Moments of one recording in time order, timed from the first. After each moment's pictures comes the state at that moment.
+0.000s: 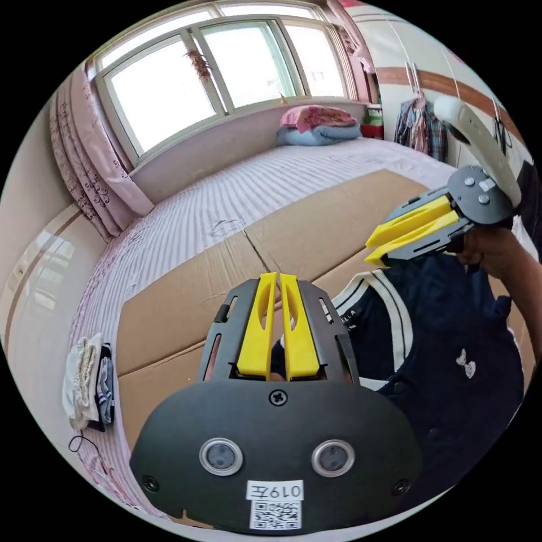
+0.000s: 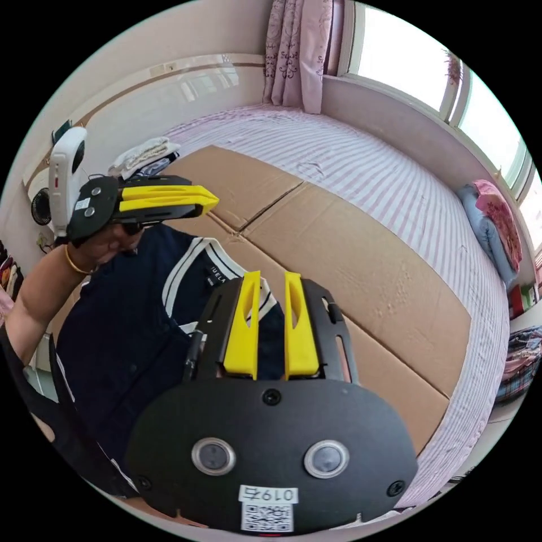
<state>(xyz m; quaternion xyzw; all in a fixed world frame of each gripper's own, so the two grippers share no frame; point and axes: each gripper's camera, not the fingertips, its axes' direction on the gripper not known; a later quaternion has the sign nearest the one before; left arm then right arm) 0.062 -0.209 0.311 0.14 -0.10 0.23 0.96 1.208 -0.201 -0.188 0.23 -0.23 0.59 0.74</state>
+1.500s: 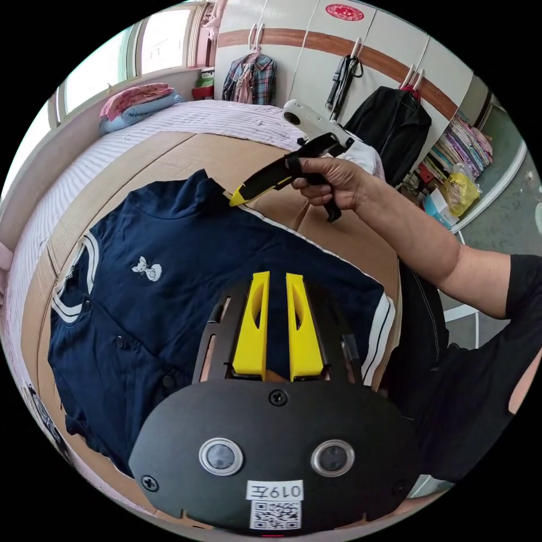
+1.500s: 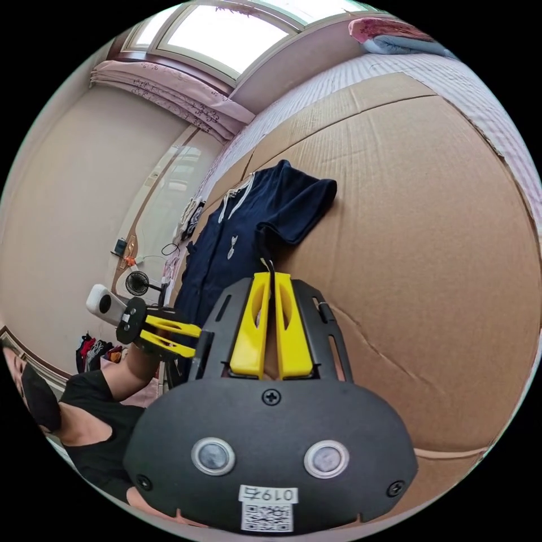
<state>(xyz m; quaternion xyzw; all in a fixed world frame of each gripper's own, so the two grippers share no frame) 0.351 0.151 0.241 -0.08 0.16 0.42 0.89 0.869 0.196 -0.190 0.34 -0.44 0.72 0.42</state>
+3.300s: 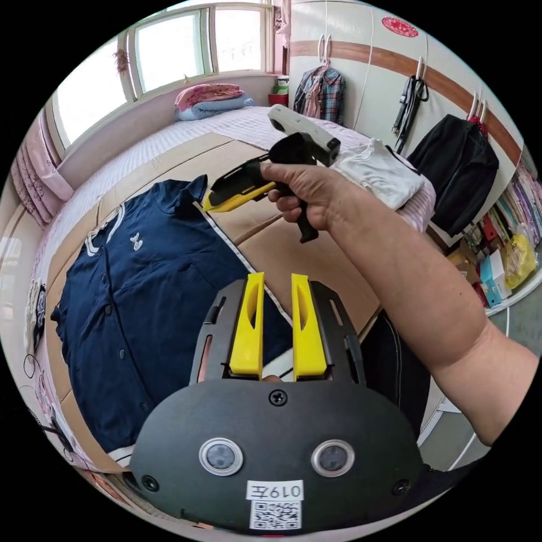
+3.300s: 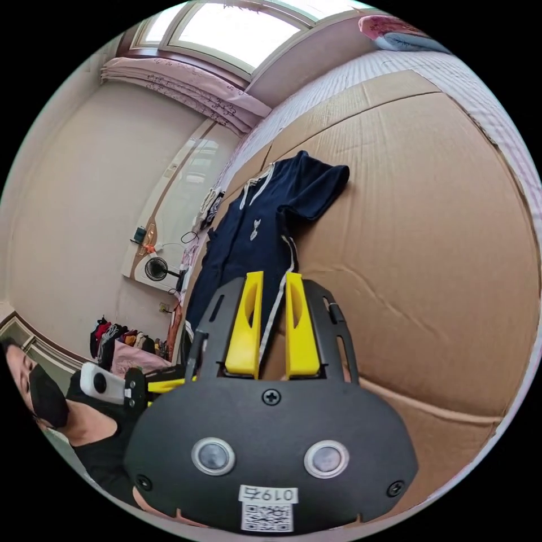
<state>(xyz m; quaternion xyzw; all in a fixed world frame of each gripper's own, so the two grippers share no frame) 0.671 0.497 0.161 0.01 0.02 0.27 0.96 0.826 0.282 -0.202 0.37 -0.47 0.68 0.41</state>
